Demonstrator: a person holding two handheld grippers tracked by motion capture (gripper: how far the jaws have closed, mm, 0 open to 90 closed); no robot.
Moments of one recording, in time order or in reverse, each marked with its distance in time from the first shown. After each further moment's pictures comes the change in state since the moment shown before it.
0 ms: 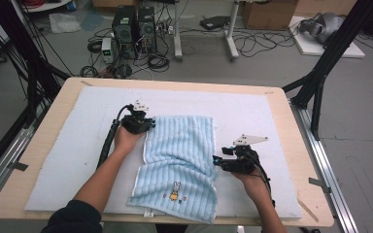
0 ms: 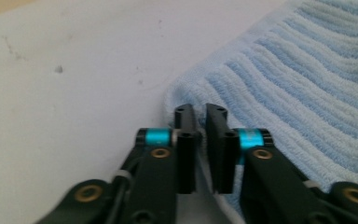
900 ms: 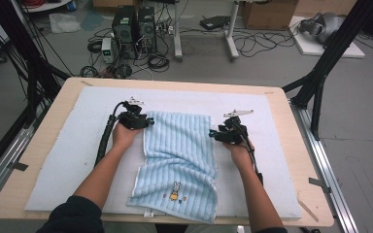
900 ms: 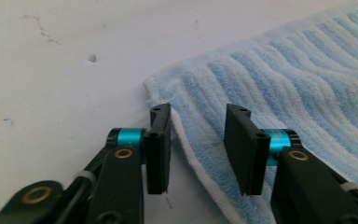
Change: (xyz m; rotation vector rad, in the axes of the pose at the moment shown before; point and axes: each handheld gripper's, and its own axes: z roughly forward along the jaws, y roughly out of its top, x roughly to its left) left arm 0.020 -0.001 0.002 0.003 0.006 -0.144; right arm -0.055 0.055 0.068 0.044 -0.150 0.074
